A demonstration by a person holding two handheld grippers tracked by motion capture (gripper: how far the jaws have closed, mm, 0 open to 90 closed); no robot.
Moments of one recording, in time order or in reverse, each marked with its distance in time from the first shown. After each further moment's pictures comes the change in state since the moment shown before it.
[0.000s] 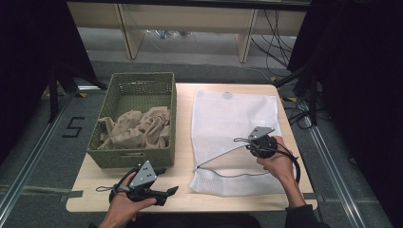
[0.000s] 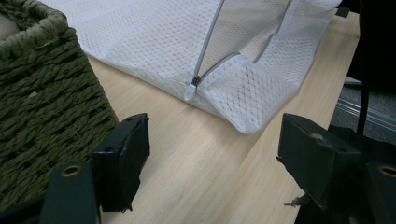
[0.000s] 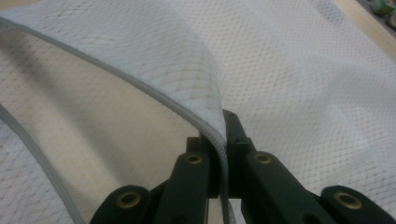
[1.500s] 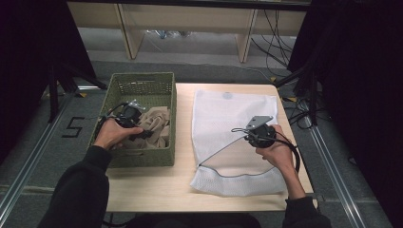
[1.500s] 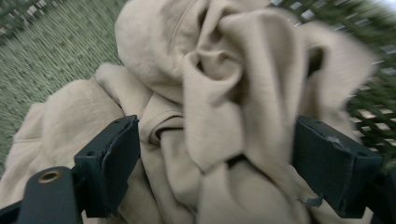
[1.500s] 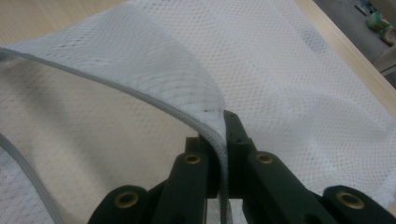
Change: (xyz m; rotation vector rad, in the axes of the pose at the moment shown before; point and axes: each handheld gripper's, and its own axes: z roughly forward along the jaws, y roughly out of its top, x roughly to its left) left arm 0.196 0.079 0.030 0.441 0.181 -0.062; right arm -0.011 0.028 -0.009 0.006 0.012 -0.025
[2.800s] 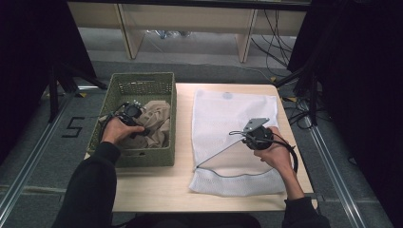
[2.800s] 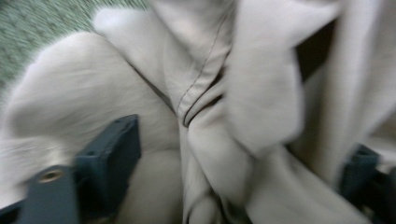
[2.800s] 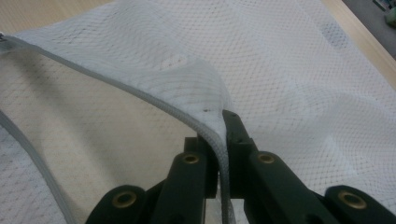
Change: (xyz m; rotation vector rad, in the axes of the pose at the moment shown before) left arm 0.015 -0.008 0.048 0.130 0.090 -0.075; right arm 0.004 -0.002 0.008 0.021 0.037 -0.028
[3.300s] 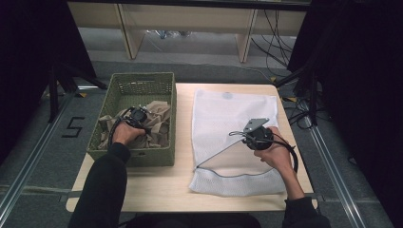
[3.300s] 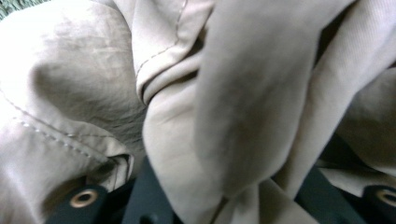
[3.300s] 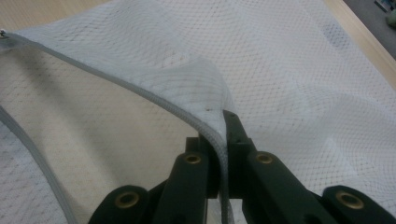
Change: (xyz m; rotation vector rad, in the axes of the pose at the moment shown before) left arm -0.004 0.003 0.007 0.001 0.055 -0.060; right arm 0.000 0.000 0.000 0.002 0.013 -0.022
